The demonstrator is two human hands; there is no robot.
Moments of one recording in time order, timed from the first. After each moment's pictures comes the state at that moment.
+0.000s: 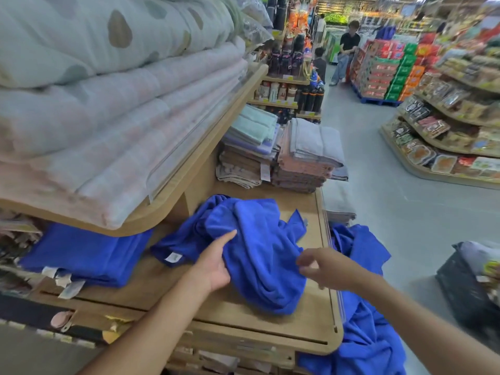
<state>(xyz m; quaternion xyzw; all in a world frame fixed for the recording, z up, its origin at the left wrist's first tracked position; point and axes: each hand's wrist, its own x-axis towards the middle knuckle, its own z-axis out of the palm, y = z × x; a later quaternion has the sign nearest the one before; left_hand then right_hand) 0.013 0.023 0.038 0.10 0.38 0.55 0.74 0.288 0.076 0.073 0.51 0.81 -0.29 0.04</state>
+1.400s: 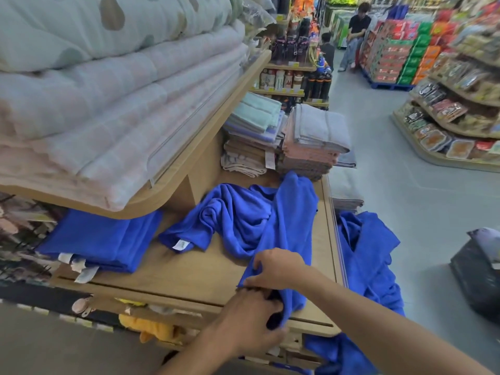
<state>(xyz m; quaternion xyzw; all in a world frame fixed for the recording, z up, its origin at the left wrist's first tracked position) 0.076 -0.083 0.016 0.82 0.56 0.05 0.12 0.179 0.036 0.039 0.47 0.86 -0.19 0.11</state>
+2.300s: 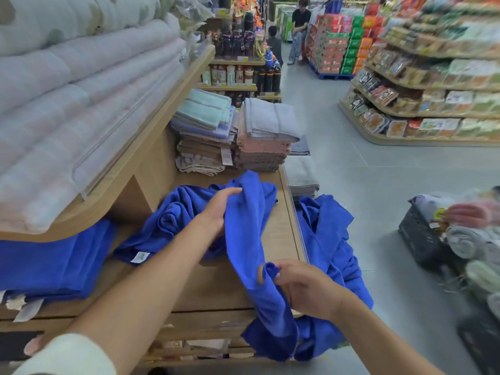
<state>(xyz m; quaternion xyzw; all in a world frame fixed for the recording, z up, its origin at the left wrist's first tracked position) 0.073 0.100 0.086 0.24 0.49 0.43 0.71 0.280 -0.044 0.116 0.31 0.41 -0.83 -0.23</state>
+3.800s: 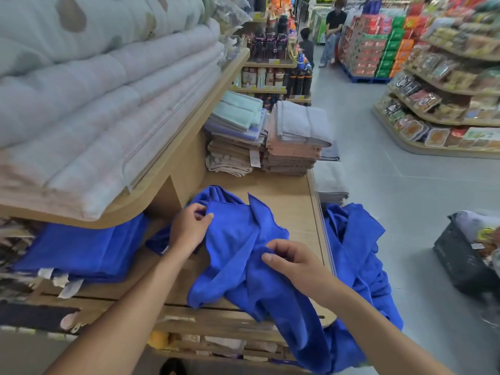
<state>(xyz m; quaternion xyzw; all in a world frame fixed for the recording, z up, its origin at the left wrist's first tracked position) -0.047 0.053 0.032 0.47 0.78 0.37 0.21 0.236 -0.014 0.093 0.38 0.62 -0.62 -0.29</state>
